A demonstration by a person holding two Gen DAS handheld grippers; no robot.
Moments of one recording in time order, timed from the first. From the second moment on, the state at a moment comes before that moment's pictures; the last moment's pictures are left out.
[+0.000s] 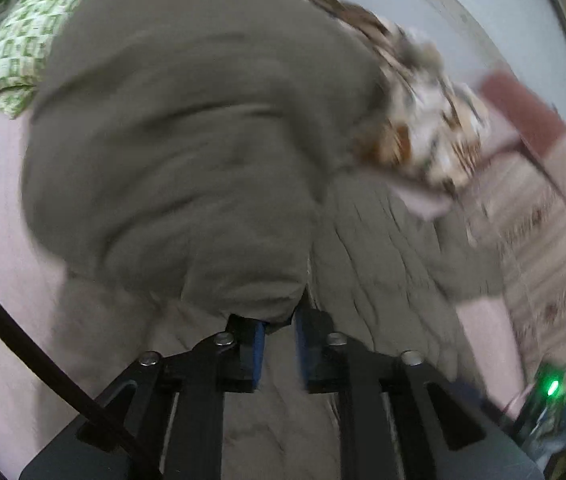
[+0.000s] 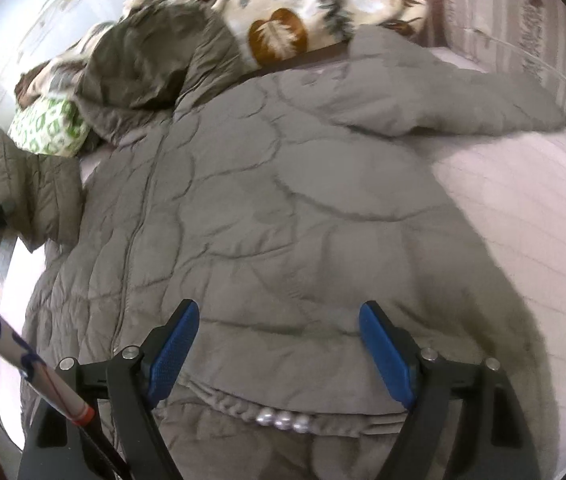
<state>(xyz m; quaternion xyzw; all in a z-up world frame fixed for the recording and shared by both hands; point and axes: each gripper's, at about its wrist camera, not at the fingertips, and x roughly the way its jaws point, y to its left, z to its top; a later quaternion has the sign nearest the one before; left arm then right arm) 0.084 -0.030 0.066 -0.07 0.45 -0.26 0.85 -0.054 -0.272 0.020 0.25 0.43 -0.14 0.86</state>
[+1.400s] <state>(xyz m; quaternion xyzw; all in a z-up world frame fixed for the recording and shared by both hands) 0.019 0.062 0.035 0.00 0.43 -0.12 0.89 0.069 -0.308 0.026 0.21 0.46 -0.26 0.82</state>
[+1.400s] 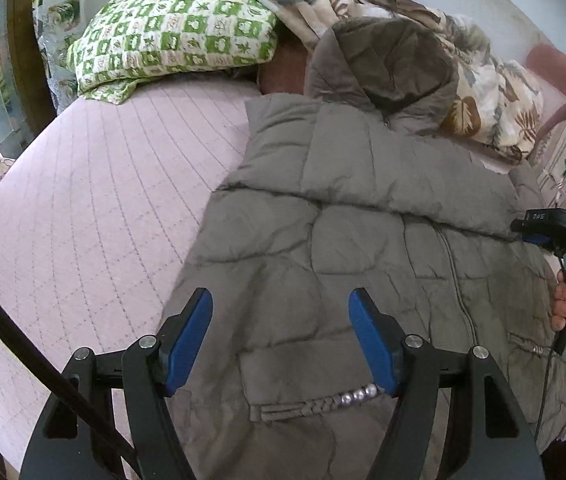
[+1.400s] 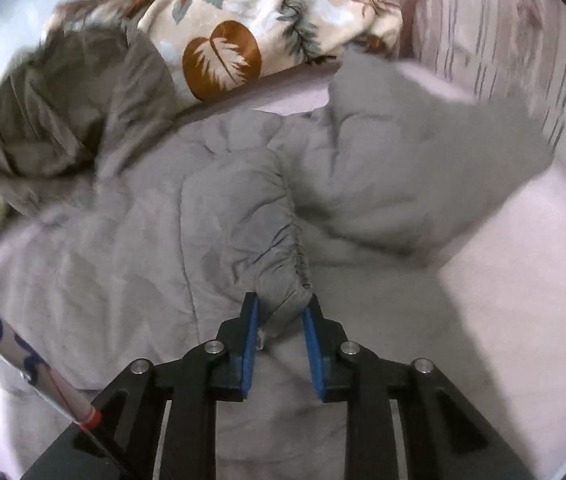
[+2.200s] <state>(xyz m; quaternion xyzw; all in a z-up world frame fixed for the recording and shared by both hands) 0.030 0.031 -0.005 0.03 0.48 -0.14 0.87 -0.104 -0.571 -0.025 0.51 0.28 -0.34 0.73</state>
